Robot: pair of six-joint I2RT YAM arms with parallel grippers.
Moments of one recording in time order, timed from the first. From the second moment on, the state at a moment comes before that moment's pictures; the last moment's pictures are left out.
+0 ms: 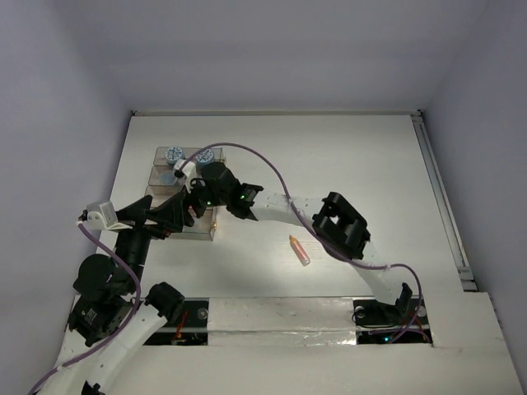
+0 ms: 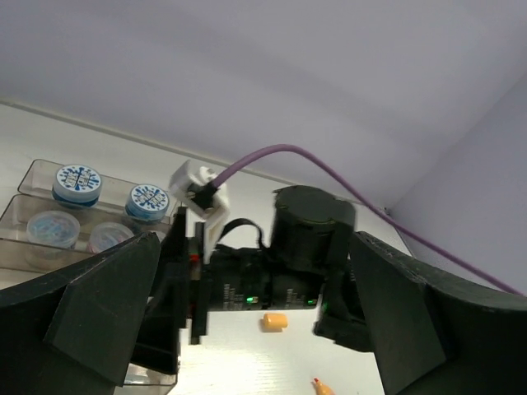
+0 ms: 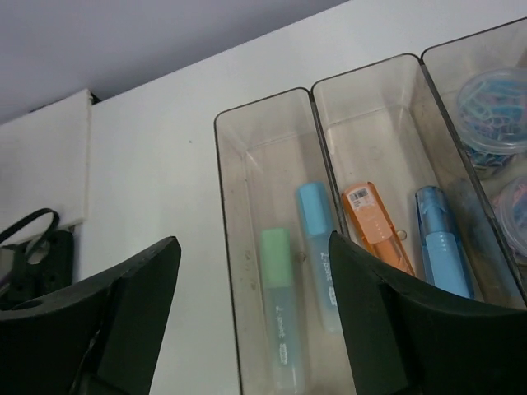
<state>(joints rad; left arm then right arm) -0.62 0.16 0.73 -0.35 -0.46 -0.40 1.04 2.32 1.88 0.14 -0.41 0.14</state>
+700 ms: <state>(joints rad) -0.62 0.43 0.67 -0.16 -0.08 -0.45 0.91 1.33 0.82 -0.20 0.03 0.42</state>
